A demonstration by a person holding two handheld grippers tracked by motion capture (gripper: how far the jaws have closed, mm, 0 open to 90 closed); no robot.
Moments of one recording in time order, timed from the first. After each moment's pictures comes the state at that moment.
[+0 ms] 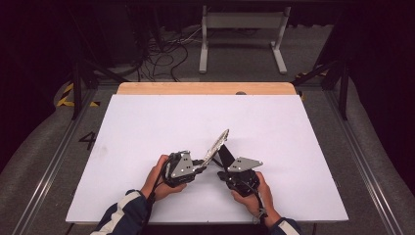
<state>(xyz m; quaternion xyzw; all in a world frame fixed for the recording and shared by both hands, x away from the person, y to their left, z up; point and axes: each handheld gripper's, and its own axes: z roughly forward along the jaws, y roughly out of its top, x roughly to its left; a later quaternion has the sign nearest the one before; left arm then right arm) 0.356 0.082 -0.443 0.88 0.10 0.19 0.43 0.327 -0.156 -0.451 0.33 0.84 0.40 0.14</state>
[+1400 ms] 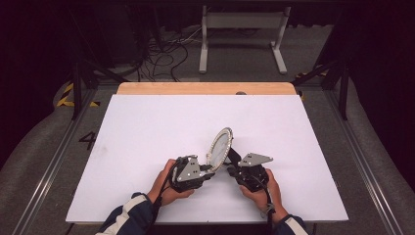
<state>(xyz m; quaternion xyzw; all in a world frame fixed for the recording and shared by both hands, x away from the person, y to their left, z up) 0.344 0.063 -0.445 0.88 0.10 0.15 0.45 0.337 -0.183 -0.451 0.36 0.83 0.39 0.15</state>
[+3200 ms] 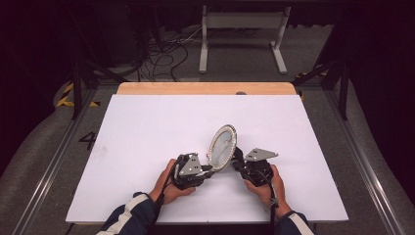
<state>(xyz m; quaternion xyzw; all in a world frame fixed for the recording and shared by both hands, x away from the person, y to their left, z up) 0.359 0.060 -0.461 0.88 0.13 0.12 0.45 0.350 -0.198 -0.451 0.38 0.82 0.39 0.17</state>
